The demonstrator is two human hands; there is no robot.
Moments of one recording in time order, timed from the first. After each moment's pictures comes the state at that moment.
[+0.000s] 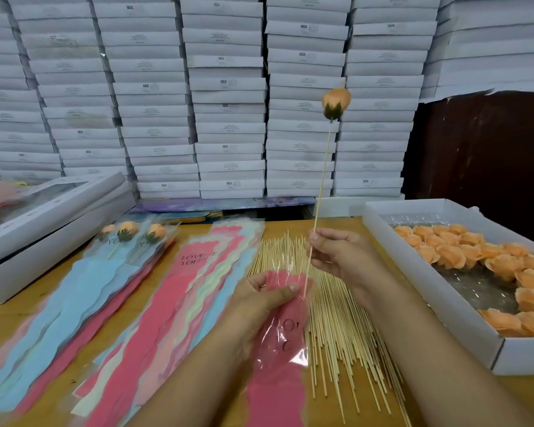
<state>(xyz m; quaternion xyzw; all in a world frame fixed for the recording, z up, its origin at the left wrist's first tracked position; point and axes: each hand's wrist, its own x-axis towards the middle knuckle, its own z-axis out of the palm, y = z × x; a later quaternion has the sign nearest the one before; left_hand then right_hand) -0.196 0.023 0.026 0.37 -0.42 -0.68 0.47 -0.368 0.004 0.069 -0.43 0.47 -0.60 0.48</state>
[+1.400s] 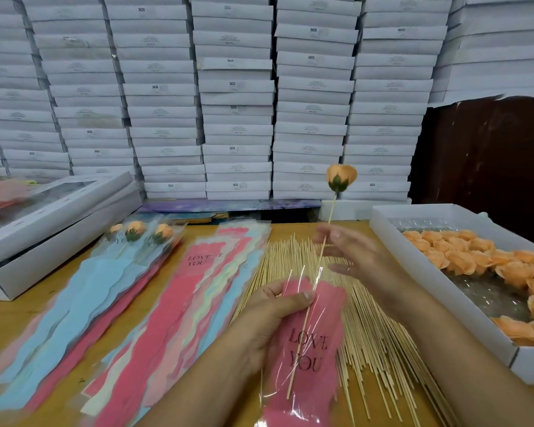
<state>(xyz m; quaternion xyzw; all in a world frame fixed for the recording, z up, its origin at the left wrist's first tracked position) -0.196 0.037 0.029 0.33 -0.39 -0.73 0.44 -0.379 0.027 0.074 -0.62 0.45 -0.52 0.39</state>
